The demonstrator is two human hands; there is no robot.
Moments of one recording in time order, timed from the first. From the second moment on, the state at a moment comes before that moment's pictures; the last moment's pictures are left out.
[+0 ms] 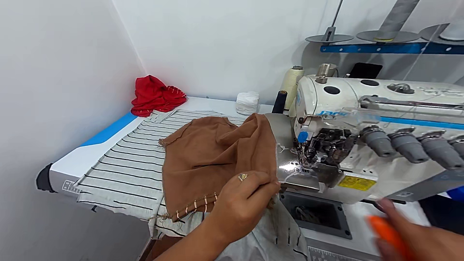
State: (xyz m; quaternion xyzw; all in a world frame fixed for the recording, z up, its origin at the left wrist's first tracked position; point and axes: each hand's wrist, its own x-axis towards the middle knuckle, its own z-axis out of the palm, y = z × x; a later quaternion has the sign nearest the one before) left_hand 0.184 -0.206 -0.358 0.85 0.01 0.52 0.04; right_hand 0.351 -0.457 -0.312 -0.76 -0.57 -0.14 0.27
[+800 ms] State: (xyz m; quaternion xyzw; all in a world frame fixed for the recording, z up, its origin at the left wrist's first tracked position) left_hand 0.142 -0.241 -0.368 0.82 -0.04 0.53 0.19; right_hand 0.283 -0.370 -0.371 -0.64 -0.60 0.04 0.49
